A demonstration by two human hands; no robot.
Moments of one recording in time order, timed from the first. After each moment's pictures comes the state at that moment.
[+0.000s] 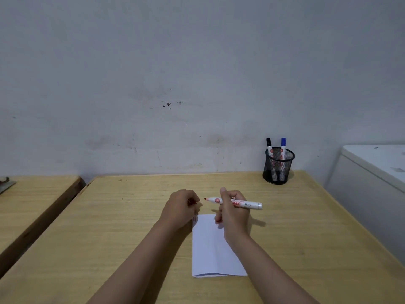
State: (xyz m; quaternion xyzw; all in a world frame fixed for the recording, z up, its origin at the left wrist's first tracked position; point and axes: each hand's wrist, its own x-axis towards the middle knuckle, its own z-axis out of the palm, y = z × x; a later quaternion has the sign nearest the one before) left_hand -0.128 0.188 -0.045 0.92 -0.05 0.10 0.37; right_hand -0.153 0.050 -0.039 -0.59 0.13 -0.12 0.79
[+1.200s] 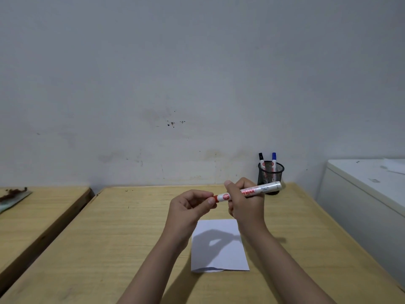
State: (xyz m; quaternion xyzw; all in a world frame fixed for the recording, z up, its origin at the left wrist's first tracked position) left_hand -0.234 0.150 0.032 0.62 -0.08 0.10 0.77; right_hand -0.212 0.017 0.042 -0.59 -0.07 -0.19 0.78
